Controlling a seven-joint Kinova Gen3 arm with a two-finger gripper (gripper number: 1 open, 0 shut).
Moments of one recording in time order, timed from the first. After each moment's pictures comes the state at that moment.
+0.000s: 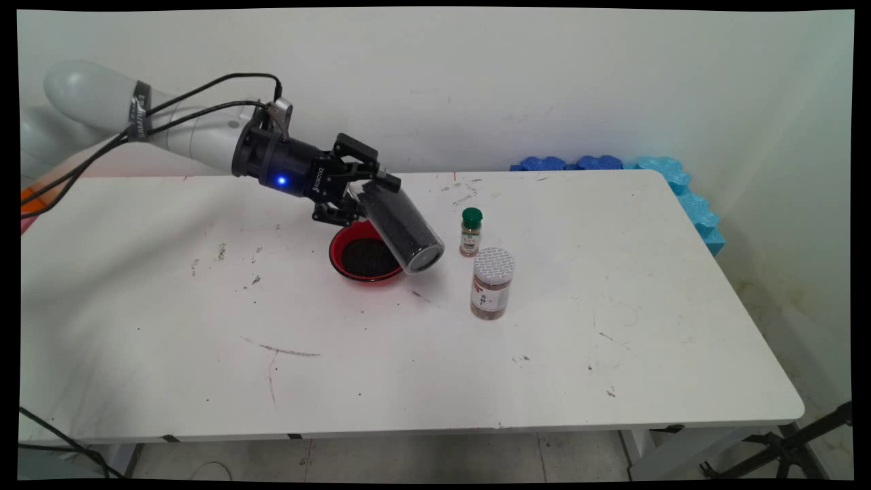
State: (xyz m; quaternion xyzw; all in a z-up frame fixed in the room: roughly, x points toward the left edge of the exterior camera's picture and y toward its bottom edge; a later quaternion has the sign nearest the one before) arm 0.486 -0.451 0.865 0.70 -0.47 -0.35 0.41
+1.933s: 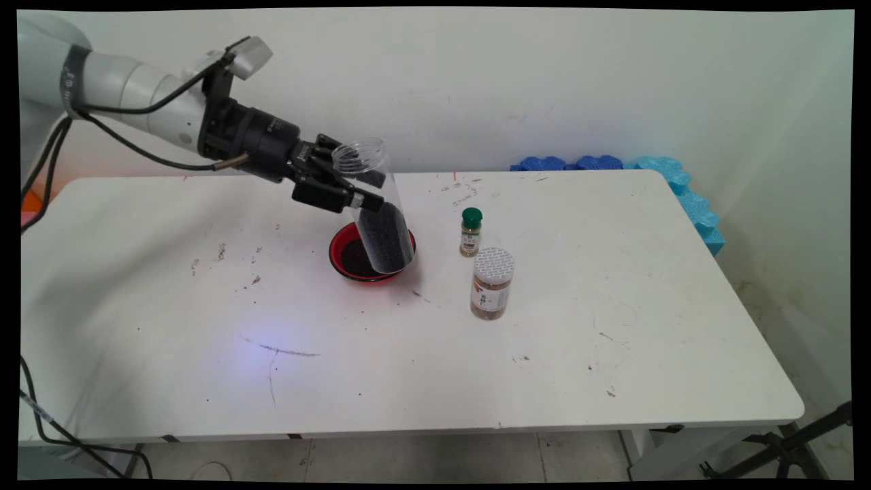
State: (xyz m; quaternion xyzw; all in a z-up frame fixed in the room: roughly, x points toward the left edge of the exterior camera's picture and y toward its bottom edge) arm 0.470 -0.410 0.928 0.21 -0.83 0.02 0.51
